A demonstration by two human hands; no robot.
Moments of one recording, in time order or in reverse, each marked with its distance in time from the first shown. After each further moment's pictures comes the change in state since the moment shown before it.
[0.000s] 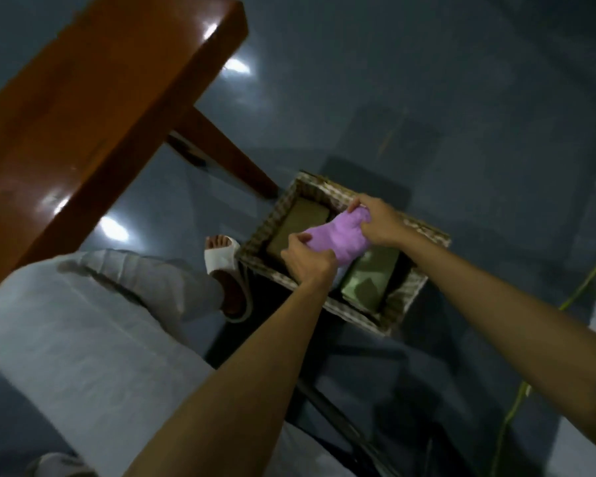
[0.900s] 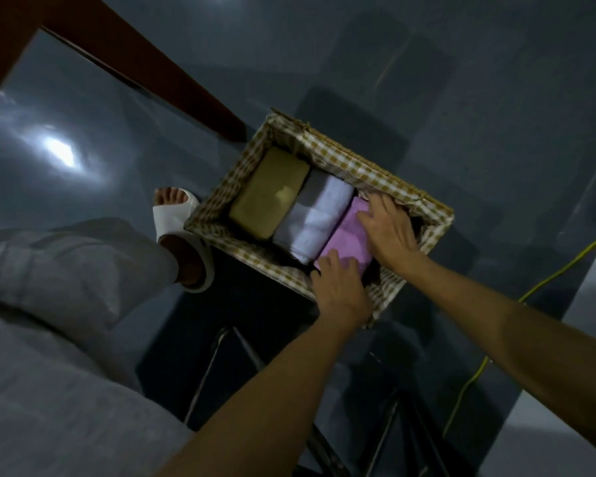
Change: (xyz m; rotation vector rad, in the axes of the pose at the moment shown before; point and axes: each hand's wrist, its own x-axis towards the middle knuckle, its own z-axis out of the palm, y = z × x) left_hand -0.019 -0.093 0.090 1.100 -0.600 0.352; right_hand -0.005 0.112 0.060 -0.547 0.143 -0.080
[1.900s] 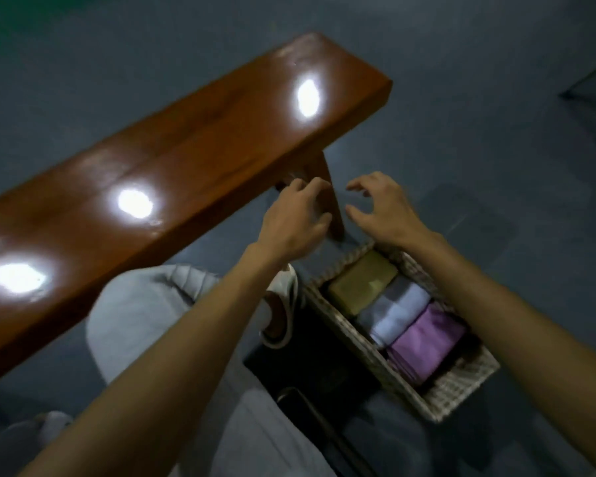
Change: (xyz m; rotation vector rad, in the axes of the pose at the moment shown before) left_hand -0.116 -0.202 -0.295 -0.248 0.822 0.209; right_hand 0.078 -0.267 -0.212 0.288 0.128 -0.441
